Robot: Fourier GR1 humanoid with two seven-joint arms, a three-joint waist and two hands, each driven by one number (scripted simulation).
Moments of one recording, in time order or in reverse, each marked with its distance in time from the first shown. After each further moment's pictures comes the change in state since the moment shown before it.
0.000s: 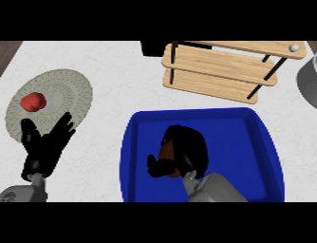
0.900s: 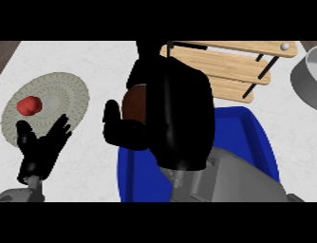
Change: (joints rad) left arm 0.021 -0.002 0.022 -0.016 -0.003 -0.002 0.016; right arm -0.535 -0.011 -0.096 -0.344 0.139 0.119 0.293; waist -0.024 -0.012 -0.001
